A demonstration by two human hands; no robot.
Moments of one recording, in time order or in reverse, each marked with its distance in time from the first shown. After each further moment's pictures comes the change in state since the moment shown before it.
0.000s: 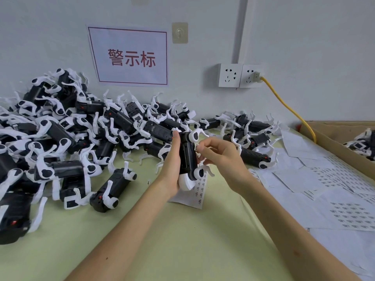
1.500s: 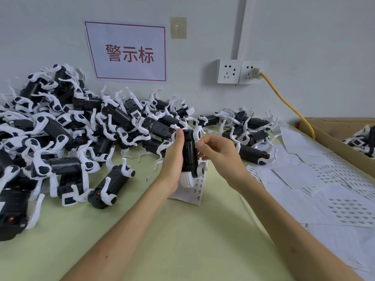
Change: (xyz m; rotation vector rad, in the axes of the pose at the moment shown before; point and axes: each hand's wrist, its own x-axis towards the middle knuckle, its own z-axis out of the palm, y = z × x) left_hand 0.003 -0.005 0.005 0.193 0.105 0.231; right_hand 0.001 0.006 0.002 -0.076 0.048 -0.040
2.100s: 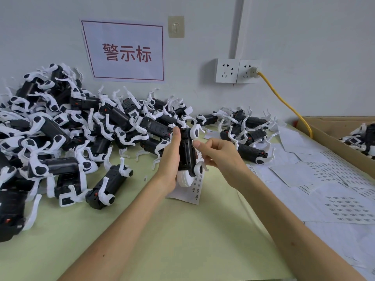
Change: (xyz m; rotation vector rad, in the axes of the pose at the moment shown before) left_hand 0.002 0.000 -0.004 -0.029 -0.039 -0.091; right_hand 0.002 0.002 -0.006 0.089 0.017 0.239
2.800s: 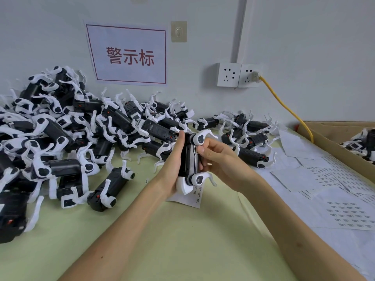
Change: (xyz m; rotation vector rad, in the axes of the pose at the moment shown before) left_hand -0.009 0.006 -0.002 -0.137 -0.269 -0.073; right_hand -0.002 -0.001 -0.007 0.262 -0.350 -0.046
